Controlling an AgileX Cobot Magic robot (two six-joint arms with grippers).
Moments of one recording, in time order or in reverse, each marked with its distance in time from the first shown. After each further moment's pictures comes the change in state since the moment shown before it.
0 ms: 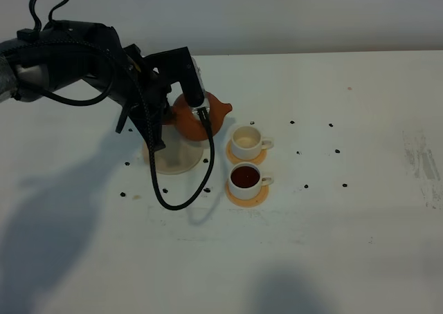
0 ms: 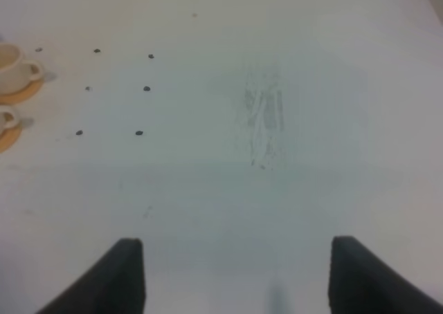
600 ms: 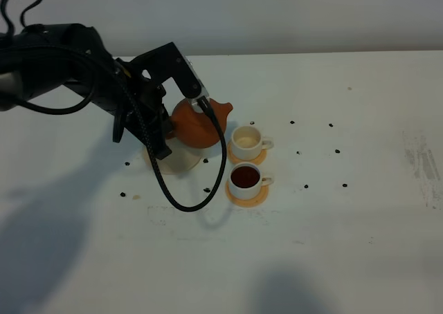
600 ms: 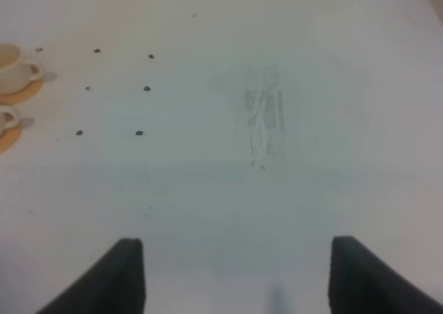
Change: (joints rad) left arm -0.003 -0.095 0.094 -0.120 0.048 -0.133; right arm 0.000 0.000 0.000 0.000 0.000 0.000
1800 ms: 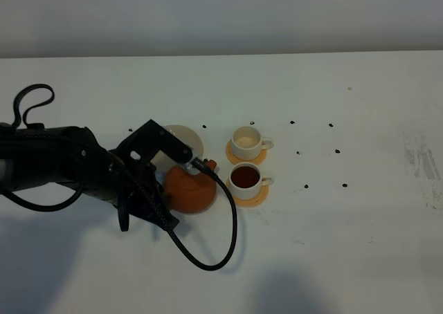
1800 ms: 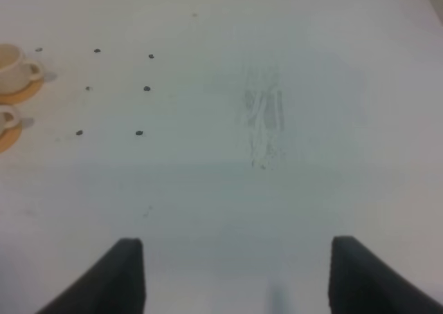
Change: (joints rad) left arm -0.070 -0.140 0.504 -0.163 -0.324 -0.248; right arm 0.000 0.000 0.000 0.000 0.000 0.000
